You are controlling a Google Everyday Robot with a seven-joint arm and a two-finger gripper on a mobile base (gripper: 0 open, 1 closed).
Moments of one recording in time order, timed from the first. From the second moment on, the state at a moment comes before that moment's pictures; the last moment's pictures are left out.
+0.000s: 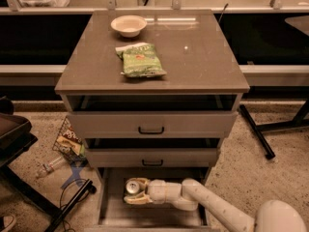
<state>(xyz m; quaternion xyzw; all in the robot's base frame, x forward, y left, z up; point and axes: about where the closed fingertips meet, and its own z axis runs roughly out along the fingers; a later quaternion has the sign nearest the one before) 0.501 0.089 0.377 -0.43 0.50 0.53 0.53</state>
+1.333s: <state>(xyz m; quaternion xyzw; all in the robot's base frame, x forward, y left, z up) 0.522 0.118 0.206 -0.47 0.58 0.48 0.45</state>
